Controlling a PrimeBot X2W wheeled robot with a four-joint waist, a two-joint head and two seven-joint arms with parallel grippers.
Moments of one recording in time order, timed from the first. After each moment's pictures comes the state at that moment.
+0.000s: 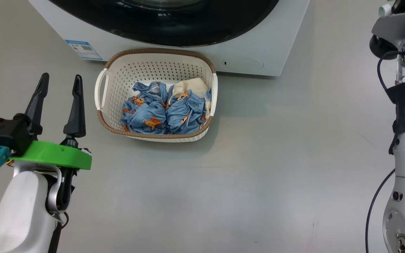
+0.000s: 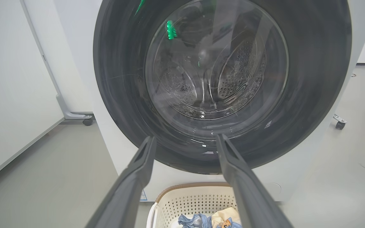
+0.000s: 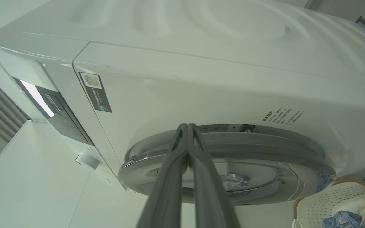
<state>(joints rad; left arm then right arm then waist) -0.36 0.20 -0.16 0.19 -0.42 -0.13 -0.25 -0.92 -0.06 -0.05 0.37 1.42 -0.12 0.26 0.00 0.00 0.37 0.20</state>
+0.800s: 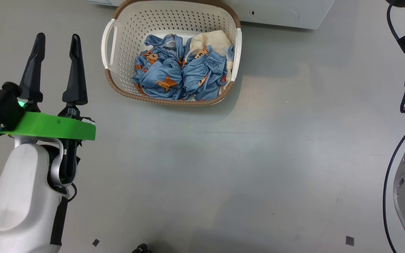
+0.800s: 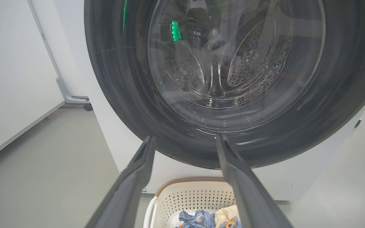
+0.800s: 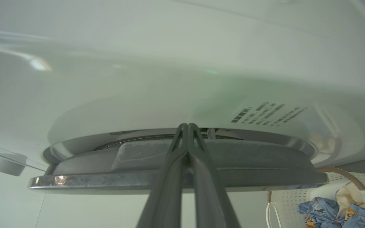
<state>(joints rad) -0.47 0.17 -0.16 0.15 -0.47 -0.13 -0.25 -1.14 -0.07 0.01 0.48 1.31 -0.13 0.33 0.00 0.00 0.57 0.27</state>
